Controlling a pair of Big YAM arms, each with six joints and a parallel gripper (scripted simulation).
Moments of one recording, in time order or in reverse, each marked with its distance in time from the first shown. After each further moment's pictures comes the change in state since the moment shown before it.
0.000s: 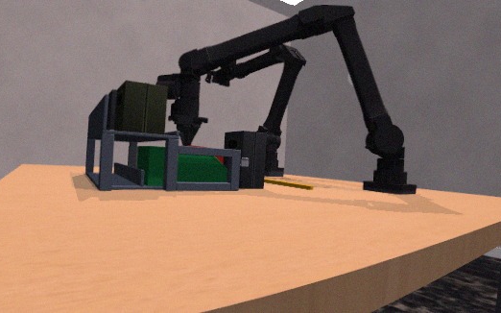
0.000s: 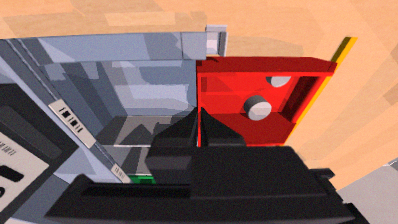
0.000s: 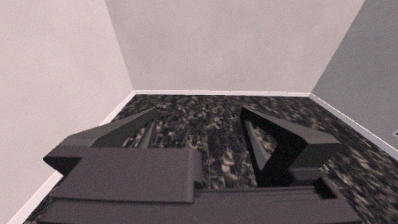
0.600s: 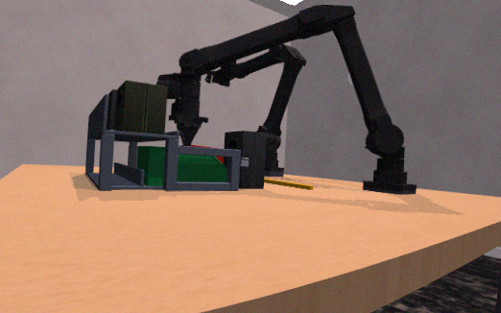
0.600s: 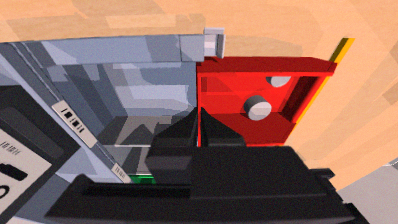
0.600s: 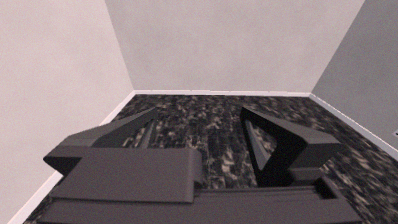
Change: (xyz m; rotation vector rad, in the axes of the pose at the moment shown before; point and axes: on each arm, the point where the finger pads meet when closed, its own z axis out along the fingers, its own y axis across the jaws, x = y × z) left arm -0.002 -0.001 -0.002 -0.002 -0.002 0.004; right arm 0.000 0.000 0.000 0.000 0.000 0.000
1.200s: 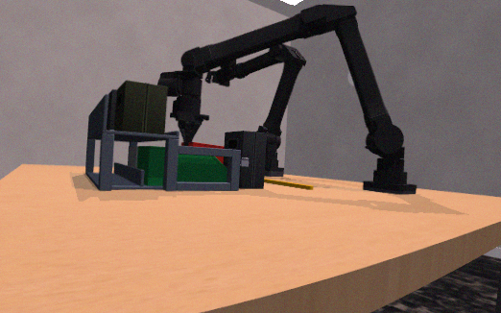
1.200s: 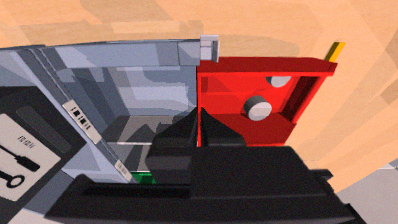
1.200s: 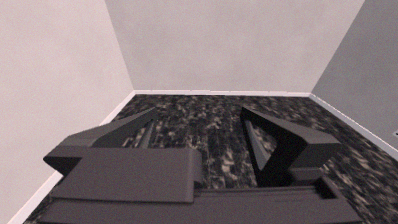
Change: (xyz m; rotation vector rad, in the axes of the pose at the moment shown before) left arm -0.005 -0.004 -0.008 -0.012 -0.009 0.000; right arm 0.000 0.000 0.000 0.000 0.000 0.000
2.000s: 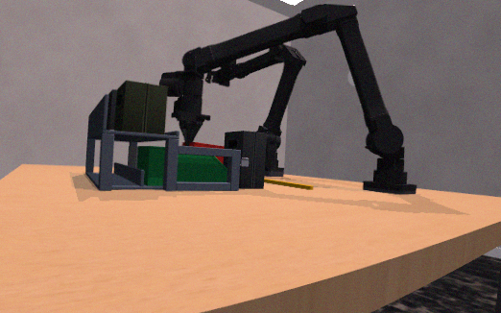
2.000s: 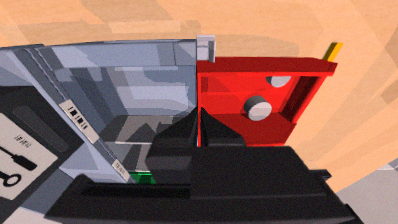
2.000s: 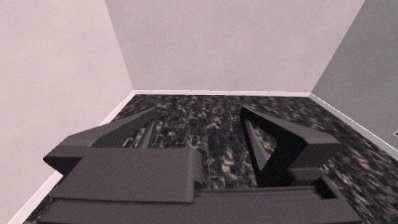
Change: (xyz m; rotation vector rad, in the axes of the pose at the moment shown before) left arm 0.000 -0.004 0.000 -0.002 0.002 -0.003; right arm 0.000 0.000 0.000 0.000 0.000 0.000
